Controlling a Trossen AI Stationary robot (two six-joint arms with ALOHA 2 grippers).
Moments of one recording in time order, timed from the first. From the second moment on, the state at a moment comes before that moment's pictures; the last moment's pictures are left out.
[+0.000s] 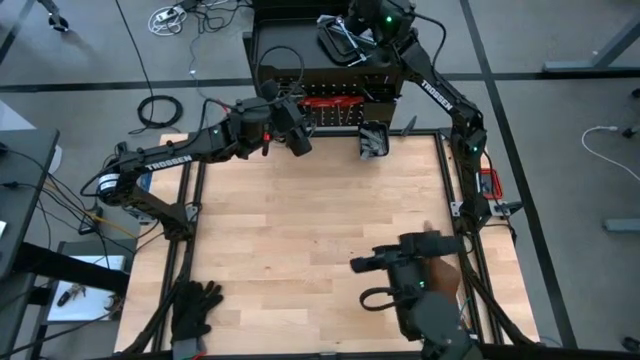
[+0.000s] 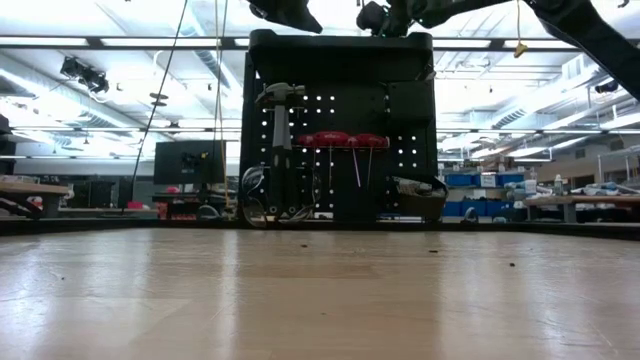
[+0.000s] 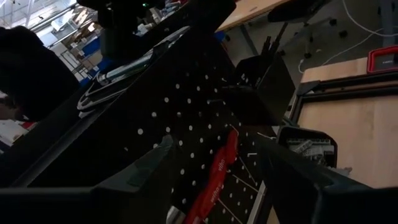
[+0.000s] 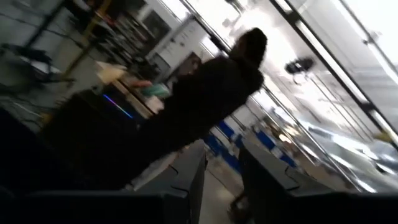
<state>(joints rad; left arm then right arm) 0.32 1.42 1.39 -0.12 -0.42 0.49 -0.80 2.08 2.32 -0.03 0.63 -0.90</state>
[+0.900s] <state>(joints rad) 0.32 1.42 1.39 -0.16 -0.53 0.60 -0.75 2.05 2.32 -0.19 0.10 -0.55</state>
